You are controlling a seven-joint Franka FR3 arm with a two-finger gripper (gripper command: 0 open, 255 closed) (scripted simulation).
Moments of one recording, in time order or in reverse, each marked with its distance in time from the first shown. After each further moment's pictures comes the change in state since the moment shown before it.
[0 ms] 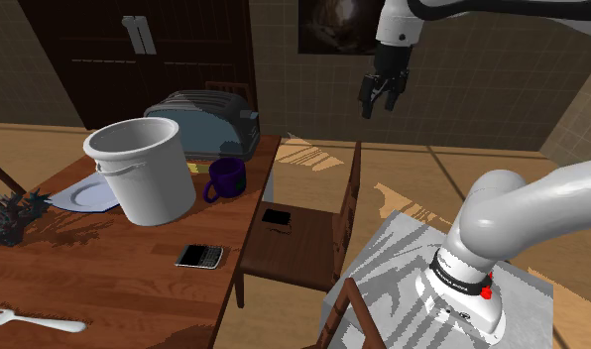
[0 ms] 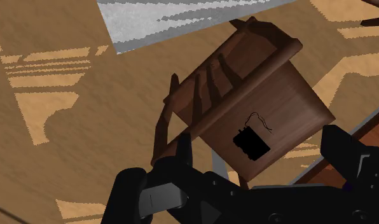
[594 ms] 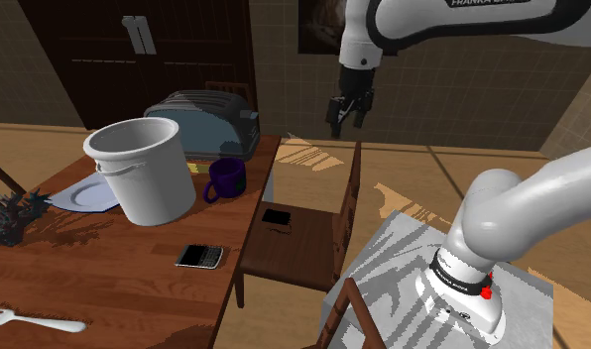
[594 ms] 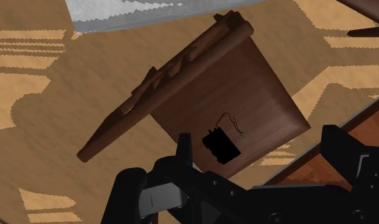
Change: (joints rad) arm 0.070 0.122 0.093 -0.032 0.059 0.148 0.043
